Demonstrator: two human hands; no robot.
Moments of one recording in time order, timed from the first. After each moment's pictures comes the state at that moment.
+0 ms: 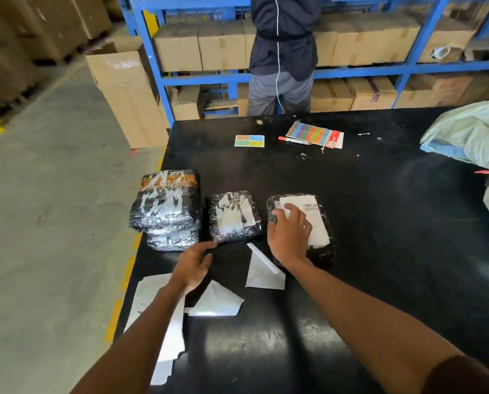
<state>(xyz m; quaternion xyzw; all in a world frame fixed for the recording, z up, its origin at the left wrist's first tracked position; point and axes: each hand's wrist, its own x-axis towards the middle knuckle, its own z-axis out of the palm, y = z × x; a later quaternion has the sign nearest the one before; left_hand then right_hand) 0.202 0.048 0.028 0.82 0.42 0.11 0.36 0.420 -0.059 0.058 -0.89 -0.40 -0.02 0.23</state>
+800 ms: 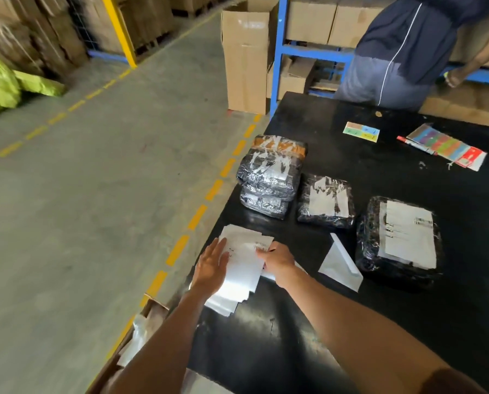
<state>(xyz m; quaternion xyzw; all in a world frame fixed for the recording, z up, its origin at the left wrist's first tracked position) 0.038 -0.007 -0.032 0.69 0.62 0.15 0.35 0.228 -0.010 -0.019 -0.76 -0.27 0.50 0.30</state>
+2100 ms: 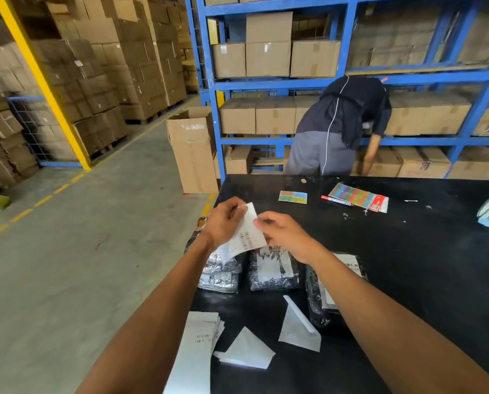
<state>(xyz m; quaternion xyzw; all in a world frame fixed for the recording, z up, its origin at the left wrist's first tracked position) 0.229 0.113 0.211 0.78 0.35 0.32 0.41 0.384 0.010 0.207 -0.55 -0.48 0.48 0.50</state>
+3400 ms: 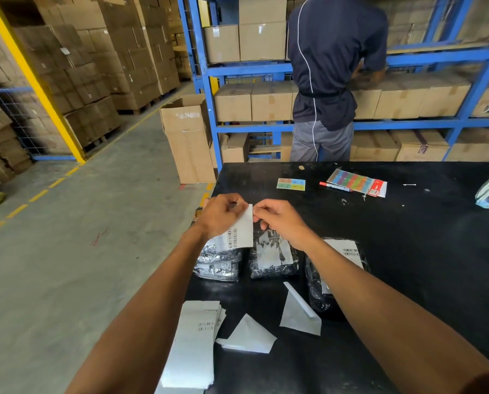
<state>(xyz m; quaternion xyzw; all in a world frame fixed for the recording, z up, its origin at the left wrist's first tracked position) 0.220 0.113 0.215 0.85 0.34 0.23 0.34 0.383 0.021 0.195 -0.59 -0.51 0.36 0.51</state>
